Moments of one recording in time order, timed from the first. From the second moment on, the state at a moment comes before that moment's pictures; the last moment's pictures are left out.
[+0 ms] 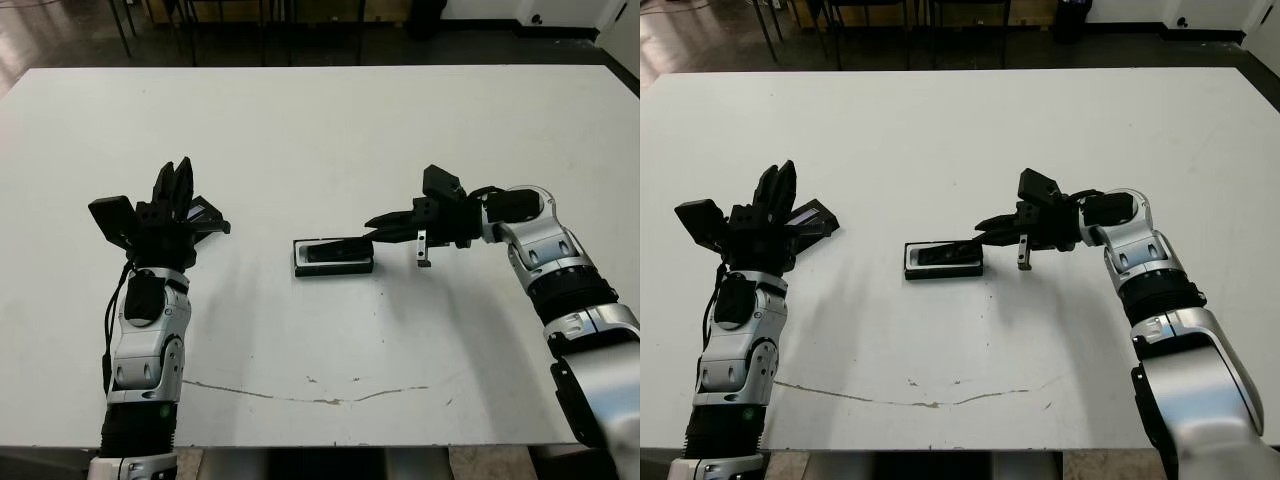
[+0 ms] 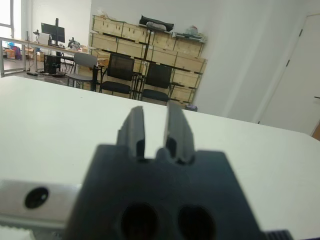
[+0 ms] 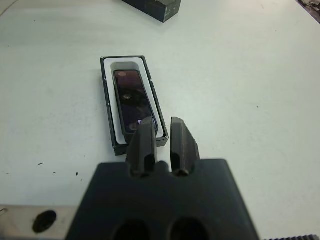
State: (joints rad) left arm -0.18 0.08 0.14 -0.01 -0.22 -0.07 -0.06; right arm -0.78 -0.47 0.26 0.79 0.02 -0.16 1.25
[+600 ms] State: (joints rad) left arm -0.18 0.08 0.14 -0.01 -0.22 -0.07 -0.06; right arm -0.82 -0.49 0.18 0.80 0.07 0.03 1.29
